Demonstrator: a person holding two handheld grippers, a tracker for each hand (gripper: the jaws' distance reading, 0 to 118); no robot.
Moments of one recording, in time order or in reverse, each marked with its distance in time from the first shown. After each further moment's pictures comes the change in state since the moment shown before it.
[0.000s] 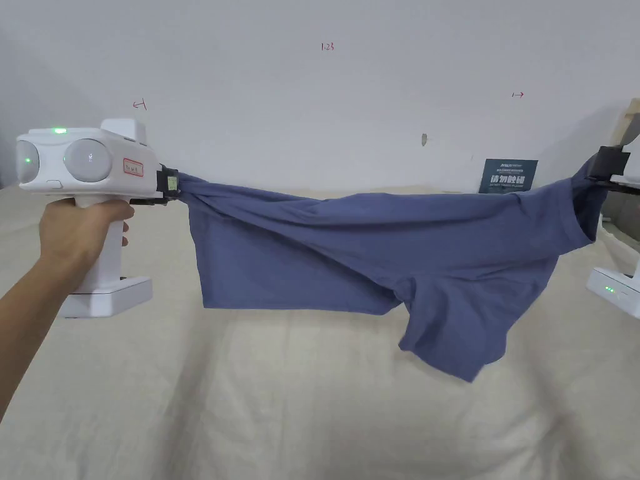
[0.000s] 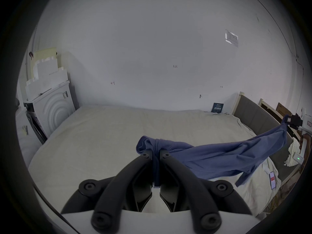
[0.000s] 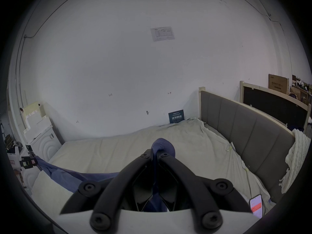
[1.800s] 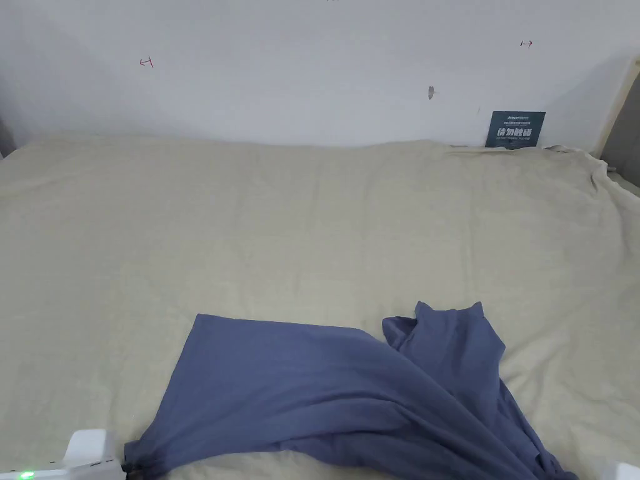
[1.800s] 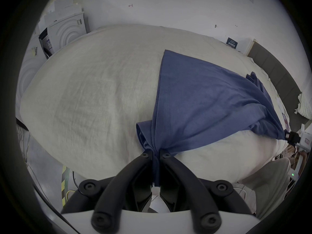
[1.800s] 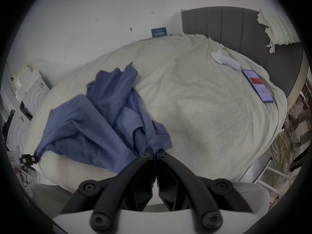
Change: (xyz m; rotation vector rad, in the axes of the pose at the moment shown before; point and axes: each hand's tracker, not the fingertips) left arm -0.060 -0.415 0.091 -0.520 0.075 0.095; right arm 0.054 -0.414 0.159 -0.549 -0.108 -0.020
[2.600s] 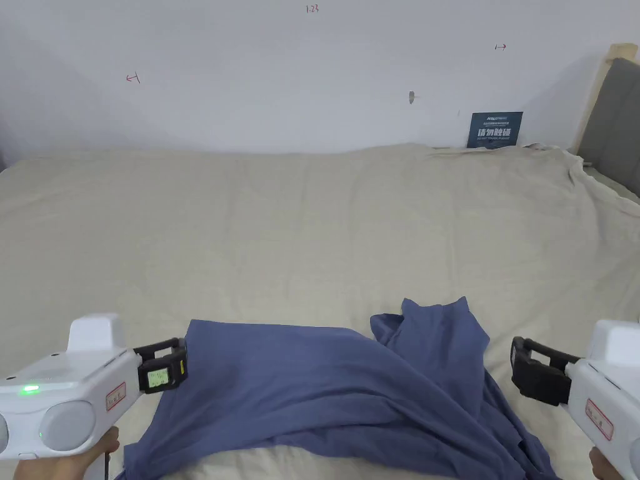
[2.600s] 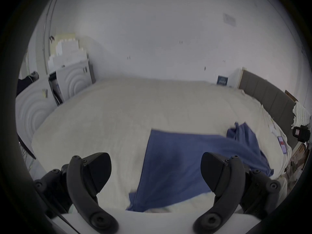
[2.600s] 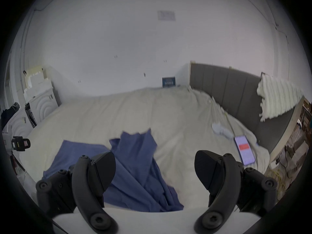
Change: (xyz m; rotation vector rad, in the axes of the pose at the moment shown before) left arm 0.078 0.085 0.122 0.485 0.038 -0.071; right arm -0.067 0.092 0.126 0.452 0.006 0.136
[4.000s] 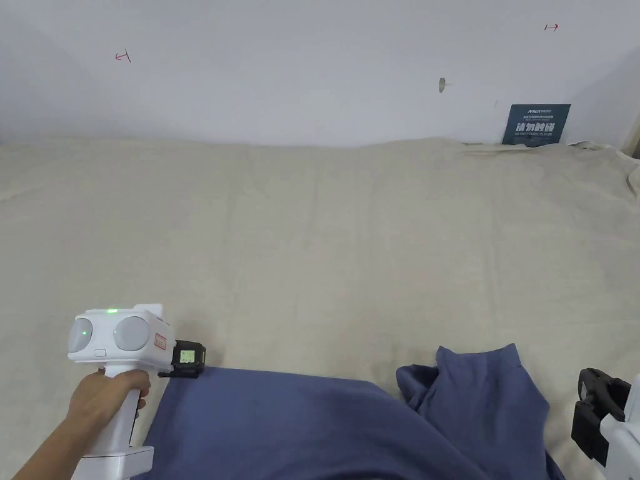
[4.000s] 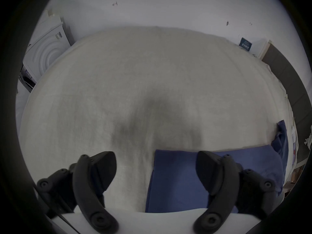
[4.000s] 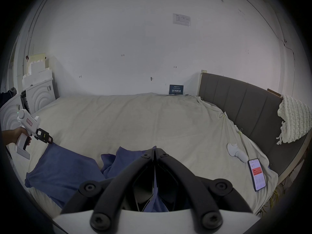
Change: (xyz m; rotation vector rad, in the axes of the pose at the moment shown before) left arm -0.027 0.033 -0.319 -0.546 -0.004 -0.006; right arm -0.033 0.007 -0.120 0.007 -0.004 0.104
